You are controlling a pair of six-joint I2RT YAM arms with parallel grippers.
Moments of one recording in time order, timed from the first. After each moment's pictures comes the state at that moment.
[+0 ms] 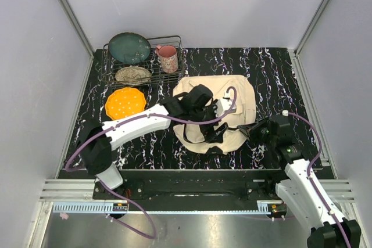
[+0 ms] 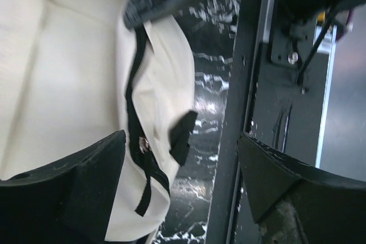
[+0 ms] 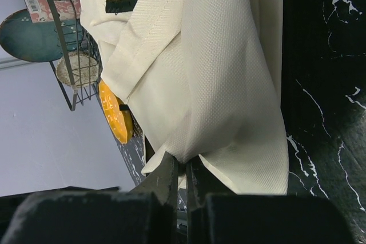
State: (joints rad) left arm -0.97 1.62 1.35 -0.43 0.47 0.12; right arm 0.20 0.64 0.40 -0.36 -0.20 1.25
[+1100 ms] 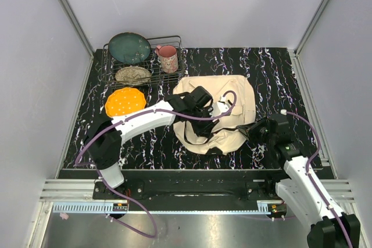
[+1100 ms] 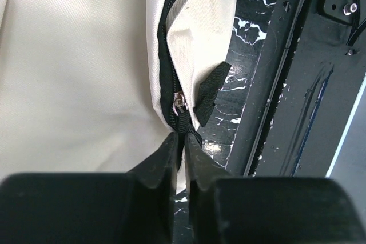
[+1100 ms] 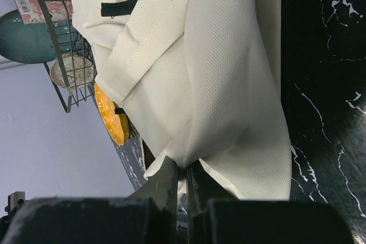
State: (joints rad) left arm -0.93 1.72 1.37 -0.64 0.42 0.17; right arm 0.20 0.68 0.40 -0.34 -0.23 1.24
